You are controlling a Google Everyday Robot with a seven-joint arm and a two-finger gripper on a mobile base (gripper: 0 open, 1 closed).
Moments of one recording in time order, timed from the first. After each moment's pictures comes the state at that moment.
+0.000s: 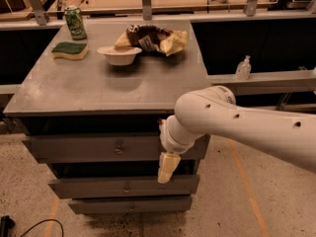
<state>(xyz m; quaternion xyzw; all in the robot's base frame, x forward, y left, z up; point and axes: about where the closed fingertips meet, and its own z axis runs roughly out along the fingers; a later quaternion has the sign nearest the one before) 0.516 -0.012 0.688 -0.70 0.67 0.03 0.22</state>
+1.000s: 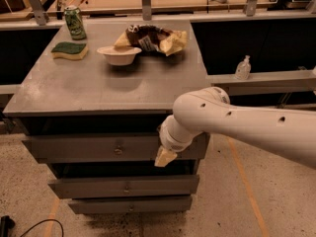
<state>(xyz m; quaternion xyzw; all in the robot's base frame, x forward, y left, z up) 0.535 -0.012 0.666 -0.70 0.69 0.04 0.21</state>
